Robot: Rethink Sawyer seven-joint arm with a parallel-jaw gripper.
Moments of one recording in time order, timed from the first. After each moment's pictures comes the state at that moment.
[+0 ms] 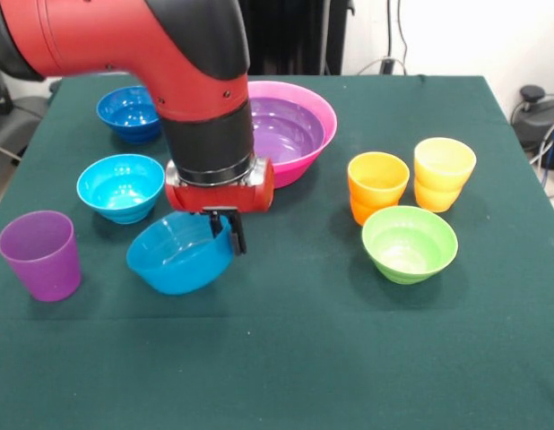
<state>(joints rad) -0.68 -0.38 0.61 1.28 -0.60 0.81 1.89</state>
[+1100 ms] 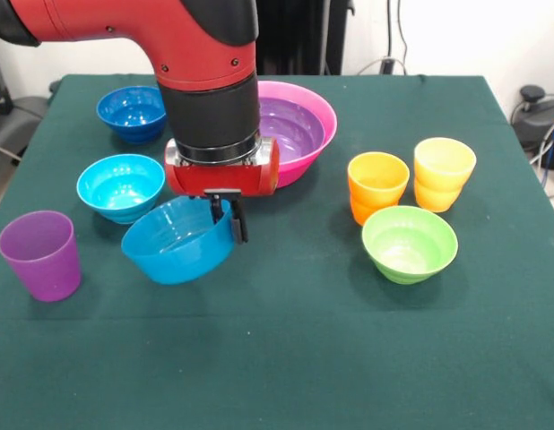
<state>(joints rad) -0.67 -0.44 0.61 1.30 -0.59 0.82 1.89</state>
